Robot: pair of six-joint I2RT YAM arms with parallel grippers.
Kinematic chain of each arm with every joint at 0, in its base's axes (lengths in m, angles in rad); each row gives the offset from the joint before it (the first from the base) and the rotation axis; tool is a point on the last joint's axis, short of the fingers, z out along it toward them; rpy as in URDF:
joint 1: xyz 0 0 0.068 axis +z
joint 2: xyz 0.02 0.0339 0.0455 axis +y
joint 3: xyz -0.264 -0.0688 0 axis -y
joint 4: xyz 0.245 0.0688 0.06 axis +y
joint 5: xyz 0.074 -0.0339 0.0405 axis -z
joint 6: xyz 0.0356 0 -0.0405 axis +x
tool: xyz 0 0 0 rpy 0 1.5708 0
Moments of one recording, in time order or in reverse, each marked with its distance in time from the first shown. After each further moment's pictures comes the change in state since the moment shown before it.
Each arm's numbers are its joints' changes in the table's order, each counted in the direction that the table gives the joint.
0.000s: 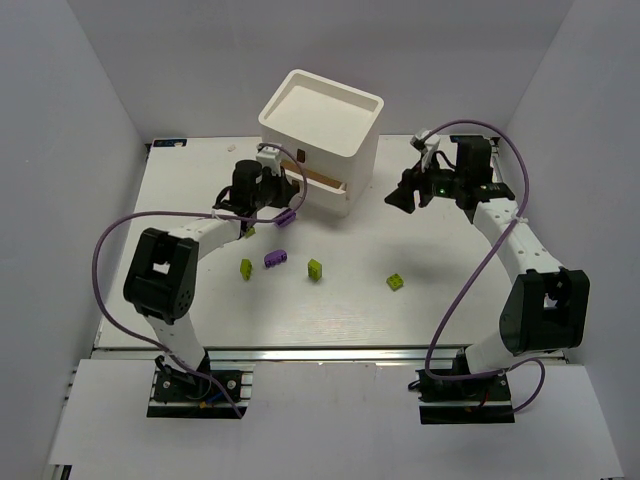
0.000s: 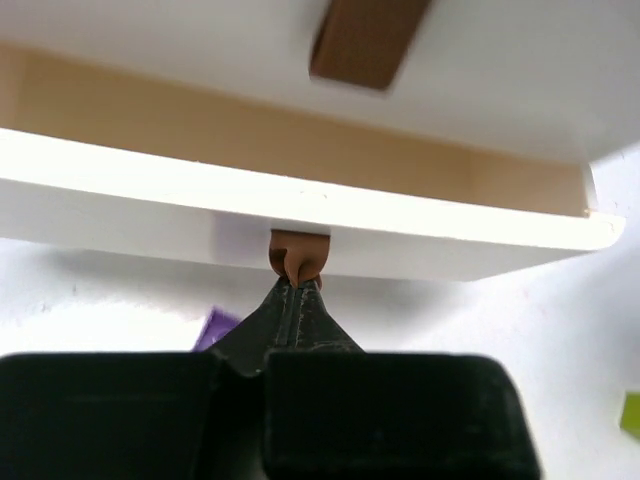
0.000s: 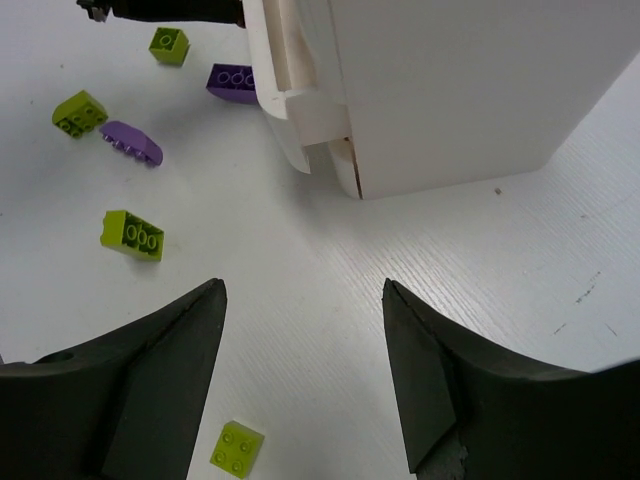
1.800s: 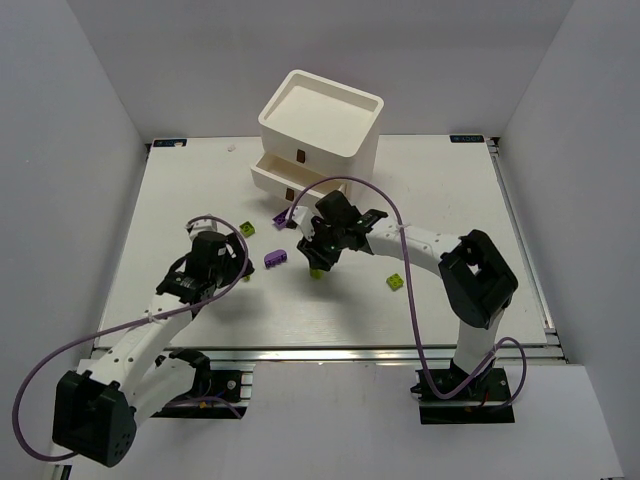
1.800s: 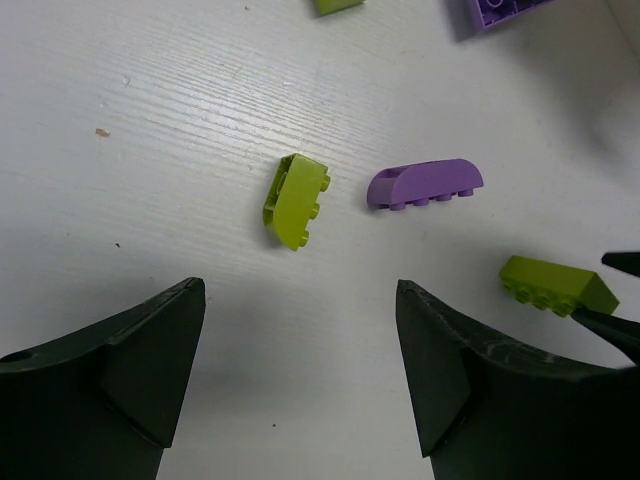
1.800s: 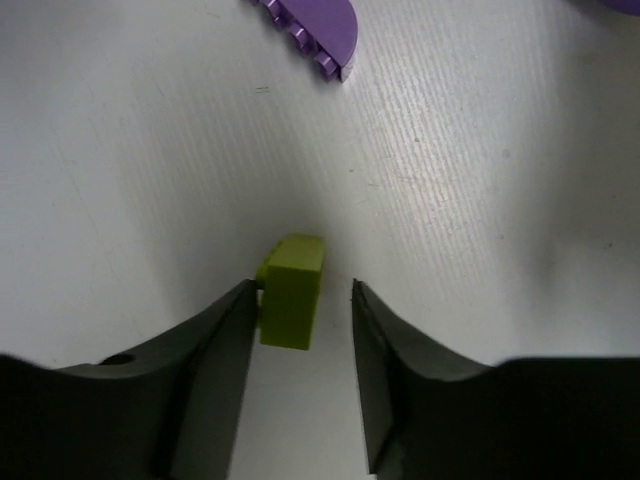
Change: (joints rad) left arm -0.002 -0.885 -0.543 0.729 -0.468 -0.429; right arm 0.686 0.332 0.069 0.088 0.495 -0.071
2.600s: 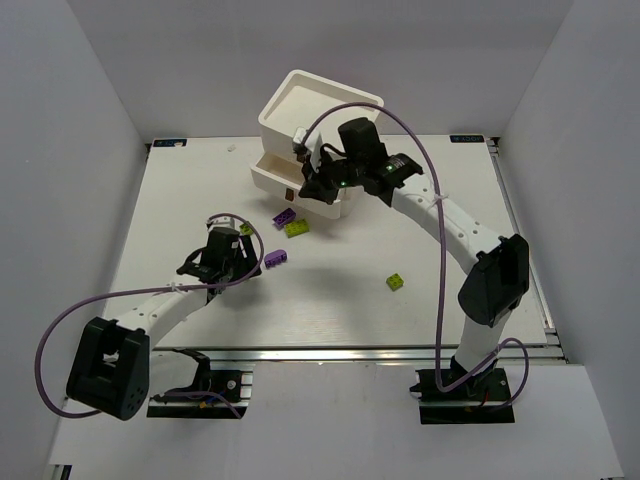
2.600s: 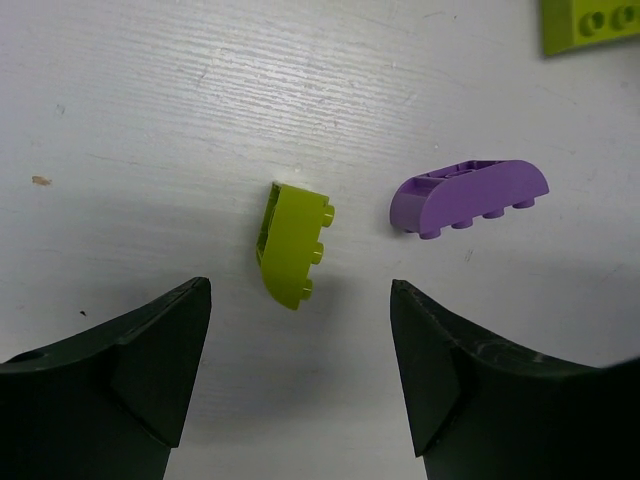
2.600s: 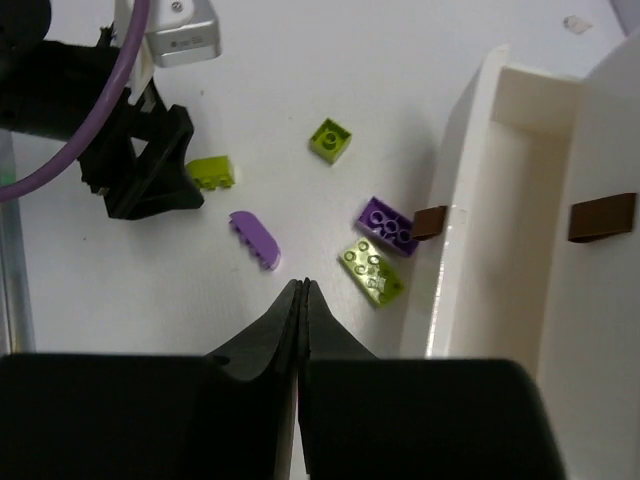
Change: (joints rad) left arm 0.000 0.270 -0.027 -0.203 0.040 0.122; right arm -0.119 -0.027 0.463 0.153 -0.265 -0.036
